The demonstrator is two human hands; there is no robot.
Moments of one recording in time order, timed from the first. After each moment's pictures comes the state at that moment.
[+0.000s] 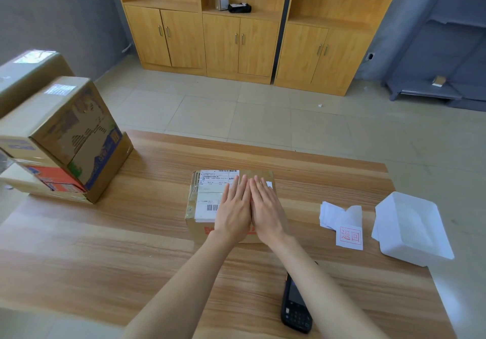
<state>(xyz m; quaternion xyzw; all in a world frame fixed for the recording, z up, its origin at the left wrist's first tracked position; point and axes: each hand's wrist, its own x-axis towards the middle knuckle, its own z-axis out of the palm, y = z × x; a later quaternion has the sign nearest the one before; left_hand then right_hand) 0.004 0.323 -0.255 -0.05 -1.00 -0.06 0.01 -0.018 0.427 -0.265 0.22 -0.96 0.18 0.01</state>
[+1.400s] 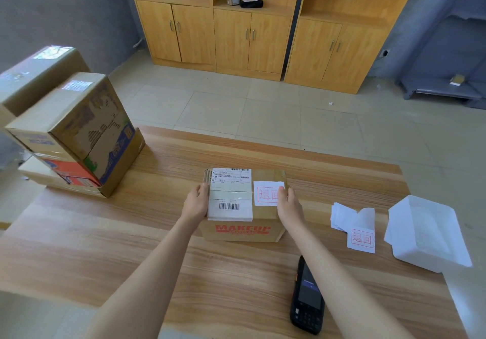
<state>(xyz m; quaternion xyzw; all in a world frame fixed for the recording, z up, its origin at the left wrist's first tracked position) -0.002 0.225 -0.266 0.32 -0.77 -0.55 -0.03 -0.039 0.435 -0.259 -0.12 -0.85 0.49 -0.16</state>
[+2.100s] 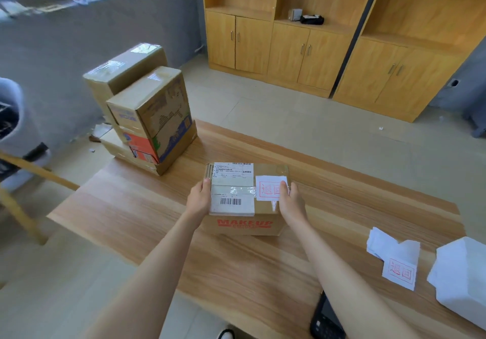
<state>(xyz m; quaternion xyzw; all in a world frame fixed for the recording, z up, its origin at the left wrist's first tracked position) 0.062 0.175 -0.242 0.38 -0.72 -0.57 0.07 -0.018 0.364 -0.232 -0.01 -0.85 0.50 -0.16</state>
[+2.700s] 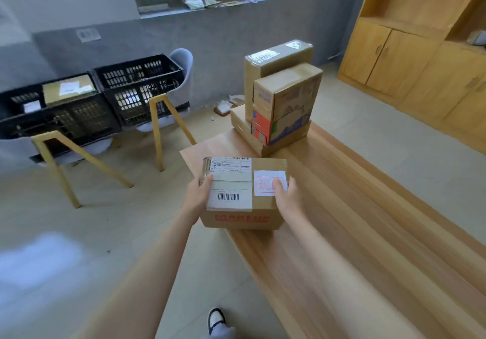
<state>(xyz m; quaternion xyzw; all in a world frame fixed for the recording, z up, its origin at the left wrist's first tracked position) 0.248 0.109 -0.223 0.55 -0.57 -0.54 0.27 0.080 0.216 -0.231 0.24 -0.78 0.50 -0.29</state>
